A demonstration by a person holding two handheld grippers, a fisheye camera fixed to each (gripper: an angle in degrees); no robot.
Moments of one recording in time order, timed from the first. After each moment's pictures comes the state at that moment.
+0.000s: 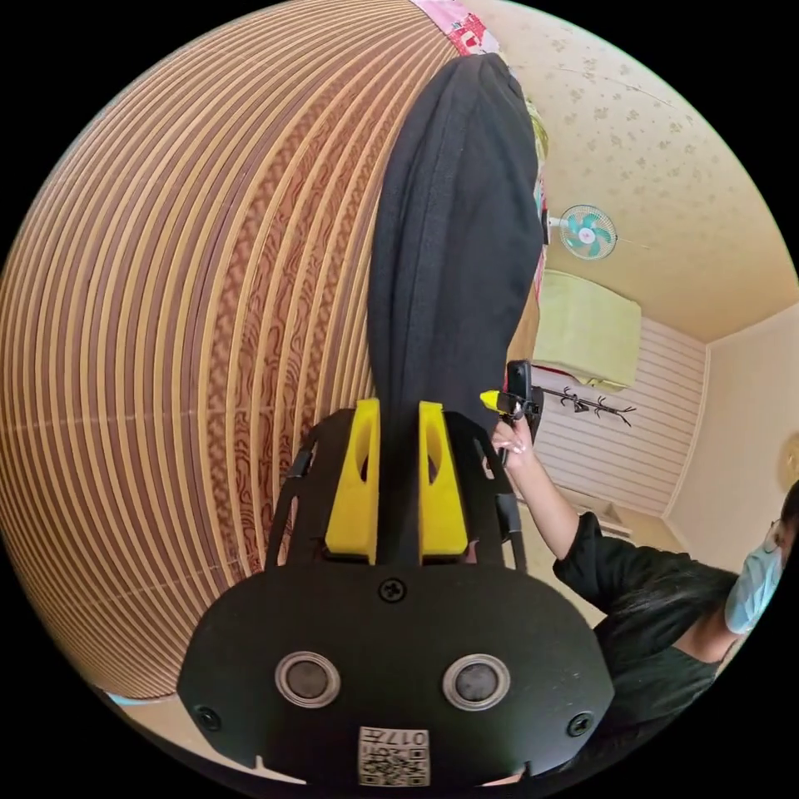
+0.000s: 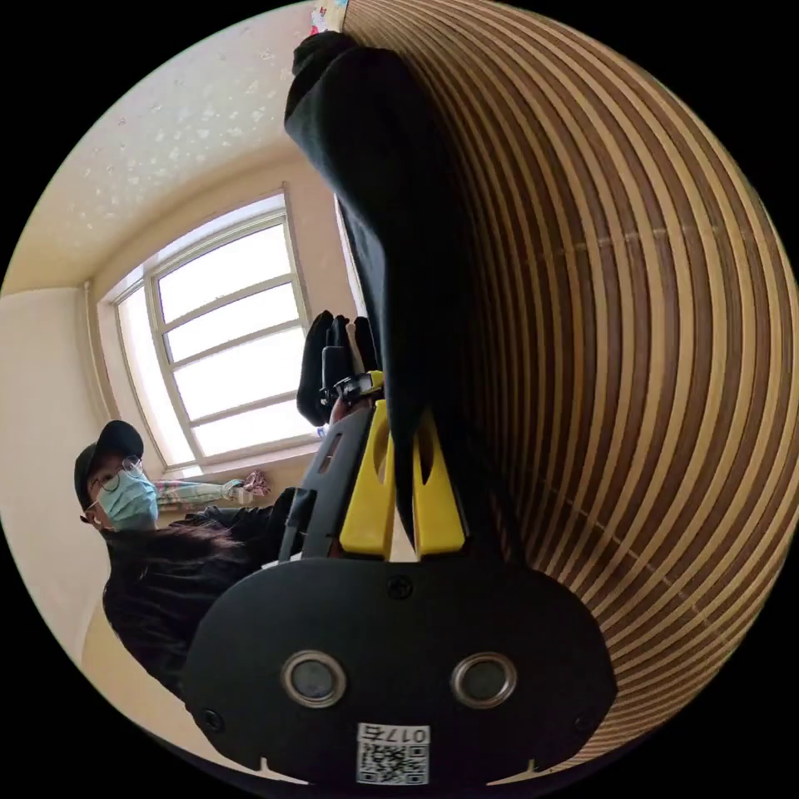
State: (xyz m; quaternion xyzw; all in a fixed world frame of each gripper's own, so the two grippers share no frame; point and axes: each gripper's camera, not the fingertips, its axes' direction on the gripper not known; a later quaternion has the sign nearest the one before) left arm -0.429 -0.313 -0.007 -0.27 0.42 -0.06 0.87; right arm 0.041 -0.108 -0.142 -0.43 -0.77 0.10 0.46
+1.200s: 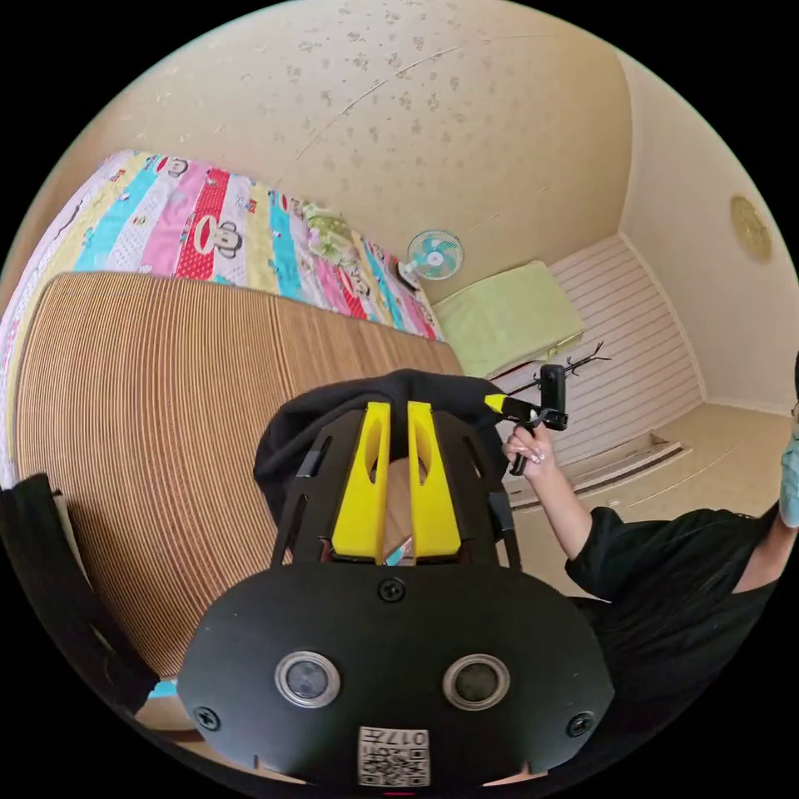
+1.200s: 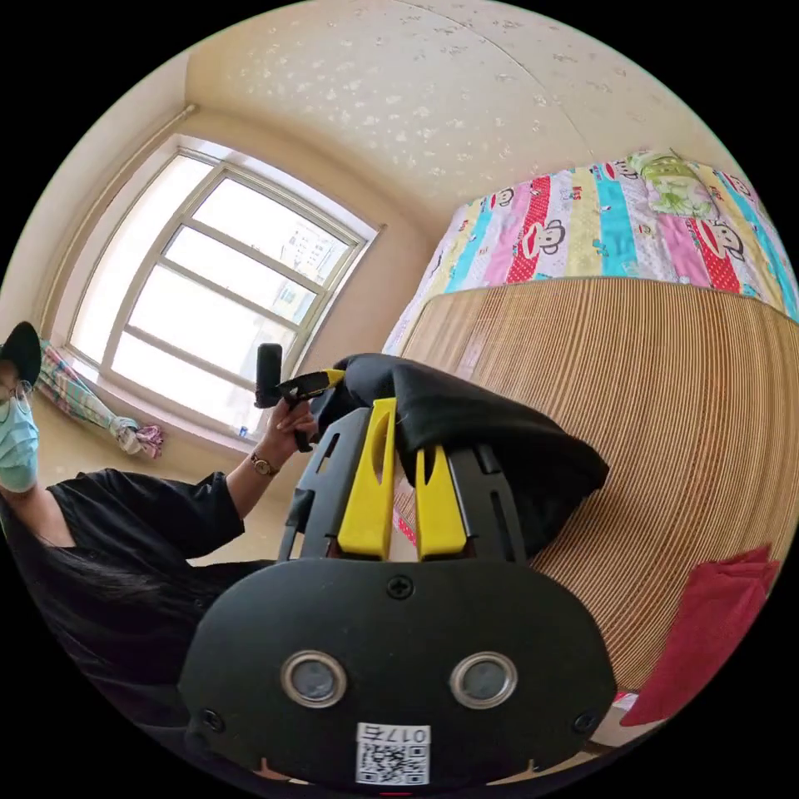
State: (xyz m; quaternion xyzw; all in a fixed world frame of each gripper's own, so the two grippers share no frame) left arm -0.260 -0.307 -0.238 -0.08 0.36 0.13 0.92; right arm 0.148 -0.319 -0.345 -0.22 -0.66 -0.03 0.72
